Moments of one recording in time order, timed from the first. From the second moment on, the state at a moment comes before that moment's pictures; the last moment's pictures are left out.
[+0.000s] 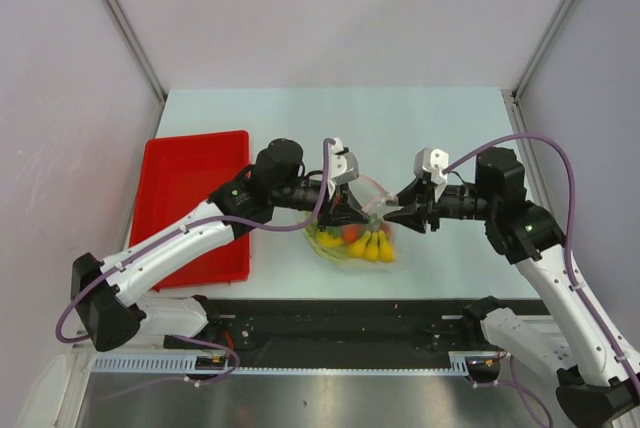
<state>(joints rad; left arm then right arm) -0.86 1.25 1.14 -0.22 0.72 0.04 0.40 0.85 1.03 -0.55 -0.91 -0.33</state>
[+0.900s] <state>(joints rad) -0.90 1.29 1.49 -0.43 0.60 0.44 0.47 0.83 1.03 -0.54 -0.79 -0.36</state>
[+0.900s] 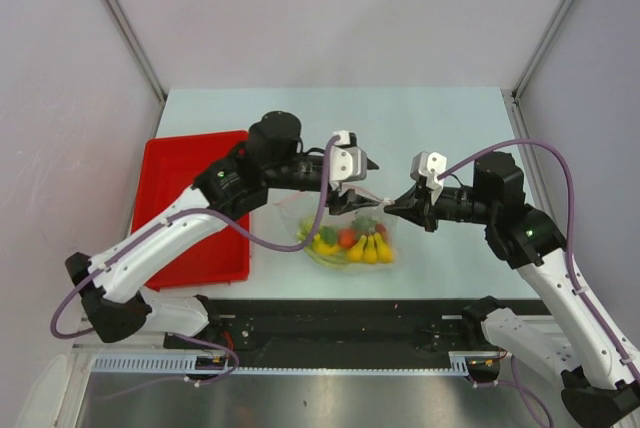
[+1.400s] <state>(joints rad) -0.94 1.43 1.55 -0.54 0.64 0.47 0.47 0.81 1.01 -0.52 -0.77 -0.32</state>
